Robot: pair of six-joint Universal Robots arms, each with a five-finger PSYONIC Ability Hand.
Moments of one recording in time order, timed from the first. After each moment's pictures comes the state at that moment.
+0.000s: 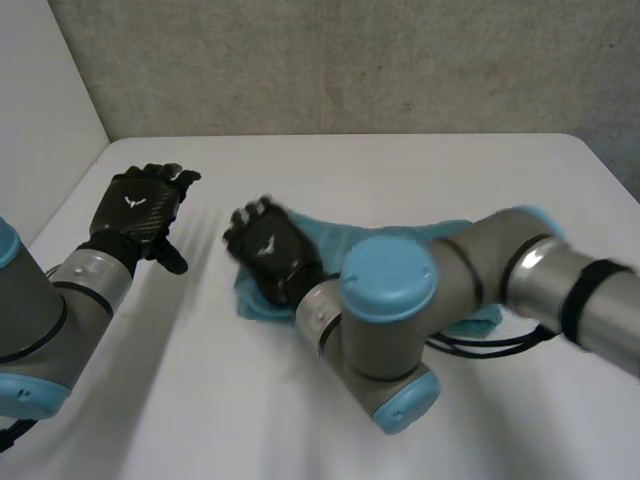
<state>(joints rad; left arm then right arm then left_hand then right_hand) 4.48 -1.84 -1.81 3.59 -1.39 3.41 2.42 -0.76 1.10 -0.27 1.45 2.50 0.19 0.20 0.22 0.21 0.05 0.21 0.25 0.26 0.26 0.09</state>
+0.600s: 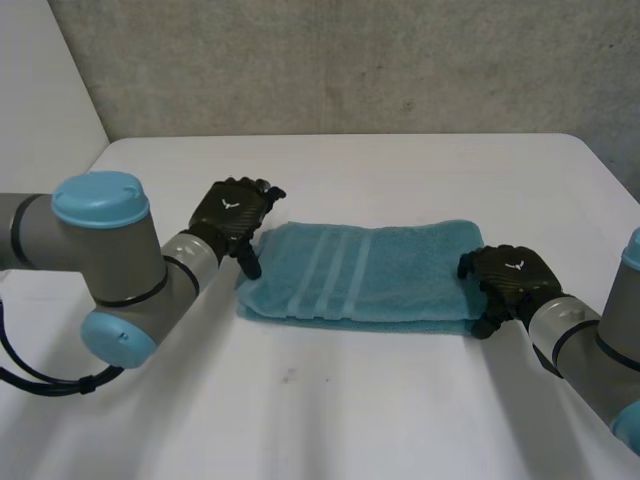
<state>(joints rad) 4.28 -2.19 -1.35 3.35 -1.40 3.42 1.79 -1.20 1.81 -0.22 1.36 2.87 0.19 0.20 0.22 0.21 0.05 0.41 0.47 0.48 0.48 0.28</state>
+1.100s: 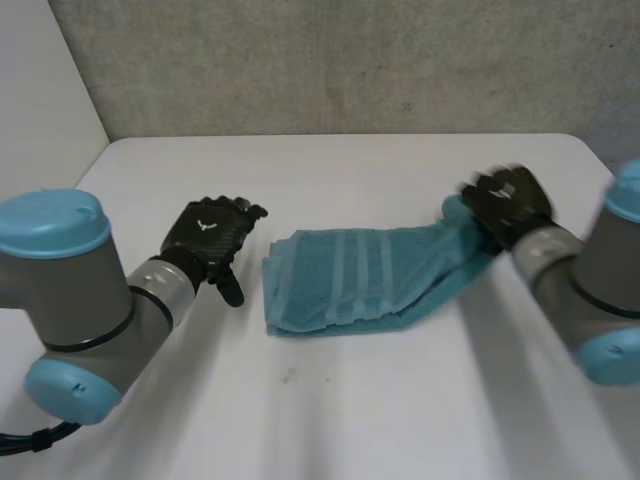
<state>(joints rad) 4.27 -1.95 -1.61 3.33 -1.47 3.39 1.91 -1.16 1.52 -0.23 1.48 2.57 0.19 0.20 0.22 0.21 0.05 0.91 1.13 1.18 1.19 0.96</state>
